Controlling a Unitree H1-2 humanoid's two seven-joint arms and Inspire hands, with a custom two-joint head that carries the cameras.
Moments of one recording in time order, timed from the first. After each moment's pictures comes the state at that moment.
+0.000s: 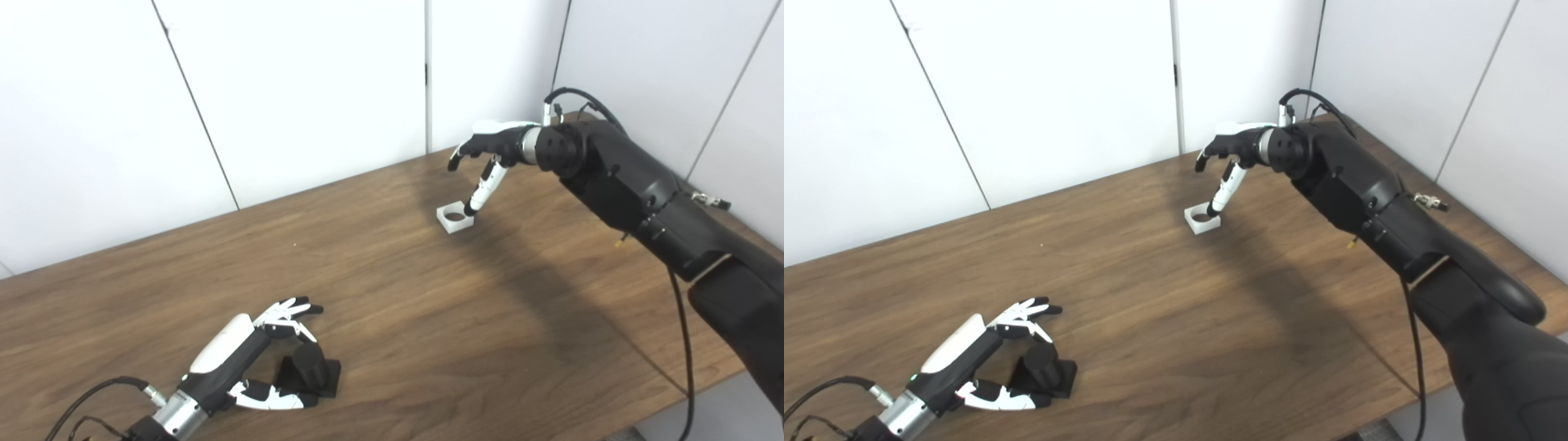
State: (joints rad) left arm -0.40 0.38 -0.49 0.30 0.29 -0.48 -0.25; right arm -0.76 -0.76 0.41 0.24 -0.58 0.36 0.69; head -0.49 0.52
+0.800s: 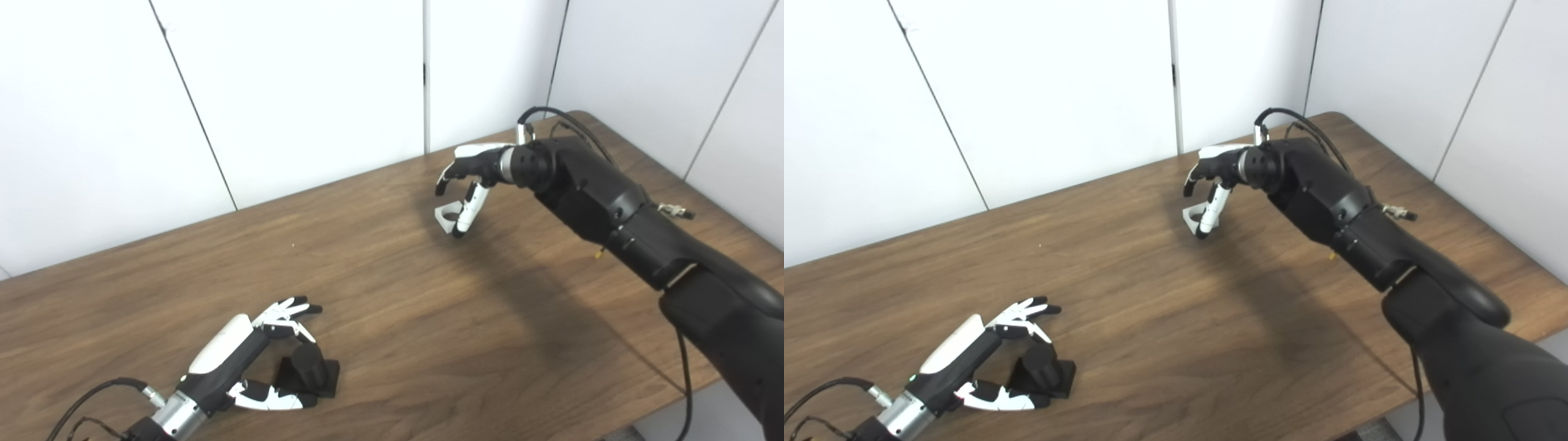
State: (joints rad) left arm -0.40 0.38 -0.48 0.30 0.29 -0.48 -0.25; right arm -0.75 -0.68 0.42 0.29 -0.63 0.37 0.71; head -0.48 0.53
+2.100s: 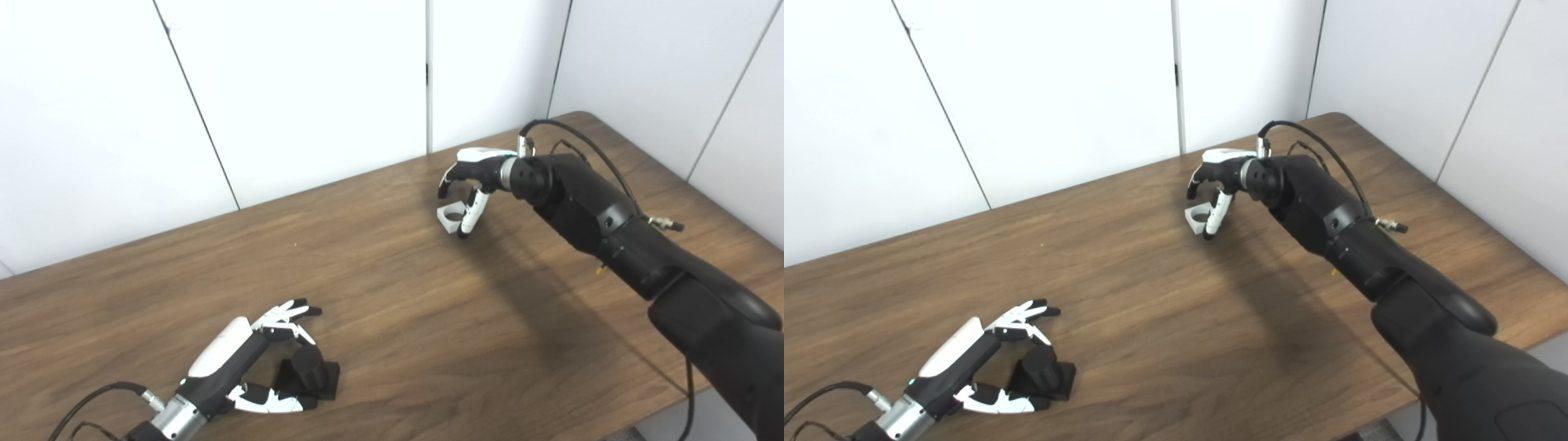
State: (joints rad) left arm -0.38 0.38 -0.47 0.29 0.29 -0.48 -0.26; right arm -0.74 -0.65 0.39 0.42 -0.63 0.30 0.55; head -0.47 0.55
